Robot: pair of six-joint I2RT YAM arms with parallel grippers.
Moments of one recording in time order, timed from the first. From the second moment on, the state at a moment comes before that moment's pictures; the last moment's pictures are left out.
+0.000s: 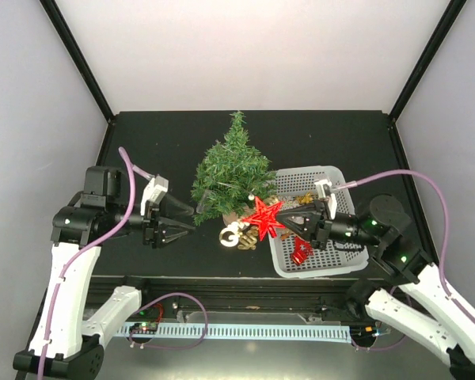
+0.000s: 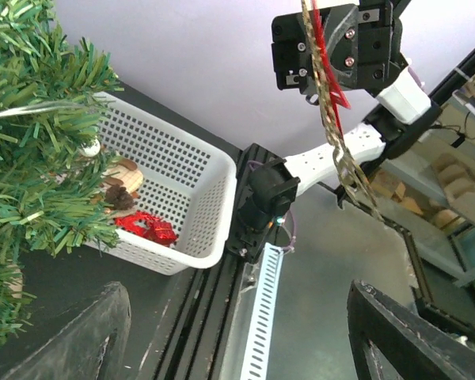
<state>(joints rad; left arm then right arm) -0.11 0.85 1.20 -1.25 1.26 0.38 0.70 0.58 0.79 -0.14 -0.68 0.72</state>
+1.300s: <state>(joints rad) -0.10 0.78 1.07 -1.15 1.32 0.27 1.11 1.01 1.00 -0.15 -0.32 0.65</state>
